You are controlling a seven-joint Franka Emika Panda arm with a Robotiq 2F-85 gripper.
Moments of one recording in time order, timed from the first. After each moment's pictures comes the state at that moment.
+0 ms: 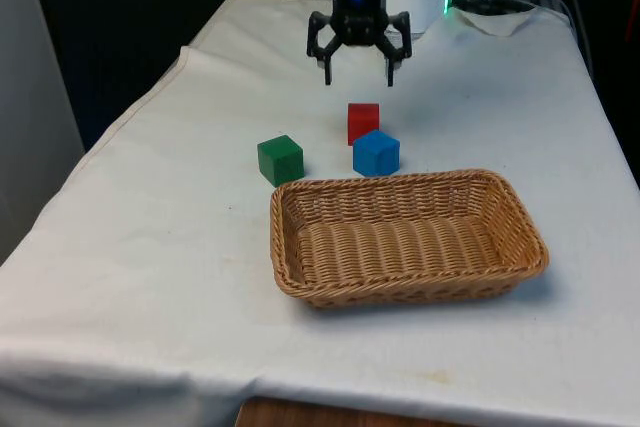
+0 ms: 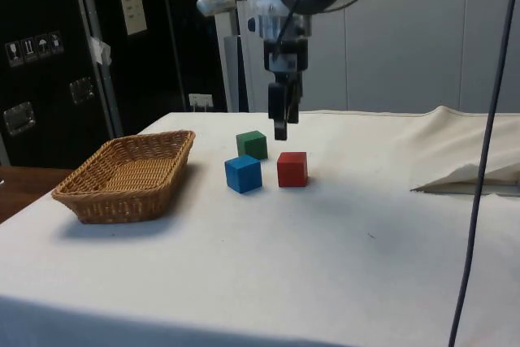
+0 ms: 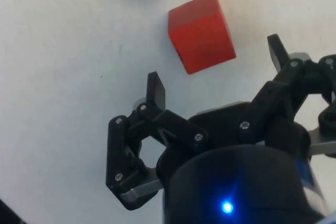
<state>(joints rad) 0.33 0.10 -0.46 -2.54 0.14 2.69 -0.28</state>
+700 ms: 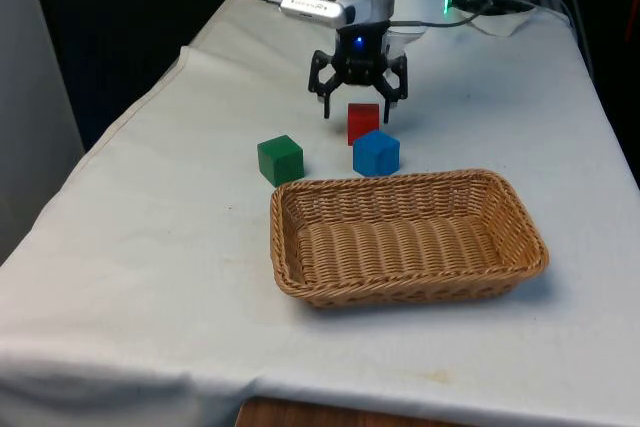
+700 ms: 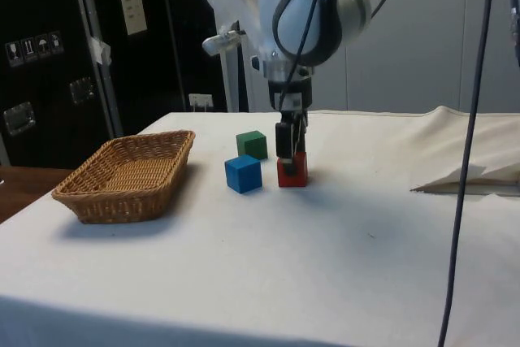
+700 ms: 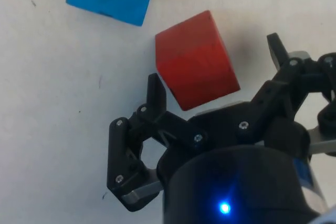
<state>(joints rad) 0.33 0.29 -0.42 -2.53 0.21 2.83 -0.31</state>
